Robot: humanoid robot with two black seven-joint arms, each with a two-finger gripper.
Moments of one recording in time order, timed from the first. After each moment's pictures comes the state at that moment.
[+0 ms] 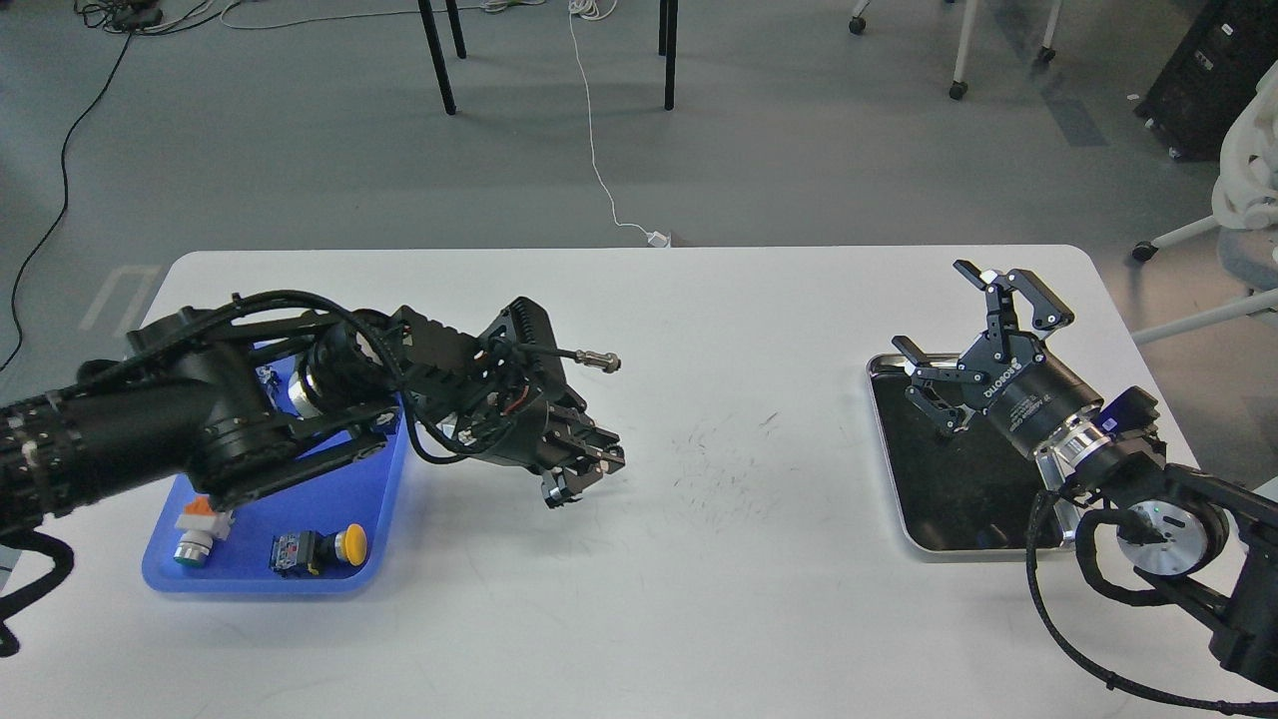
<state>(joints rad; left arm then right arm) -1.05 0.50 -0.12 -1.25 2.18 -0.37 -0.49 0.54 -0.59 0.42 0.99 0.01 0.49 0.49</state>
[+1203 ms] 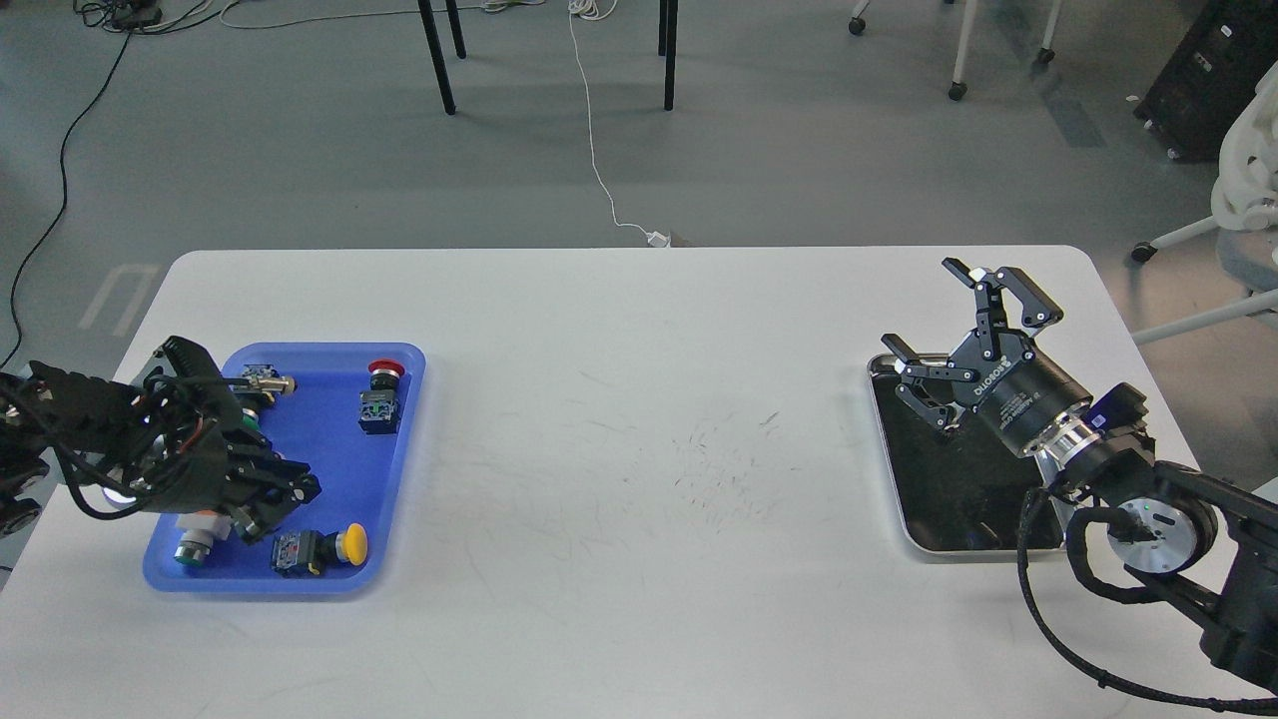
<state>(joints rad) -0.85 0.94 -0.12 -1.25 2.18 -0.33 -0.49 0.54 -0.57 0.42 0.99 0.00 0.49 0.49</state>
